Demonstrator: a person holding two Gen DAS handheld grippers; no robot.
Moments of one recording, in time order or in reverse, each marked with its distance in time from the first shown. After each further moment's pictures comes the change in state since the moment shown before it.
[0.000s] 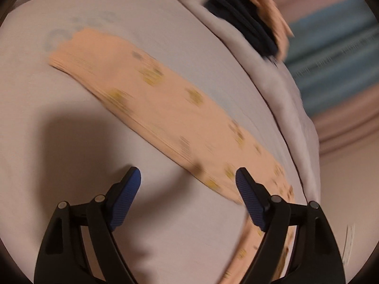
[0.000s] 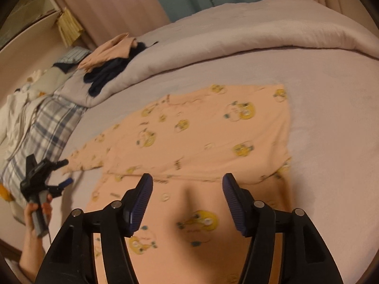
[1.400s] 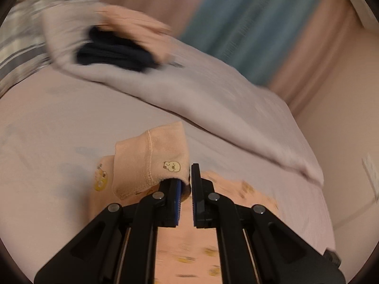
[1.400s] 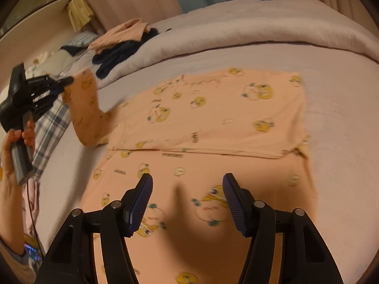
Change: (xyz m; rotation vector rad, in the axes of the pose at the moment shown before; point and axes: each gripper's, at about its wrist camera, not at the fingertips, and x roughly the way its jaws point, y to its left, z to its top) left arm -0.003 -0.238 -0.060 0.544 -0.096 -0.144; right arm -0.017 -0.005 -0.030 -0.024 0.002 -0.007
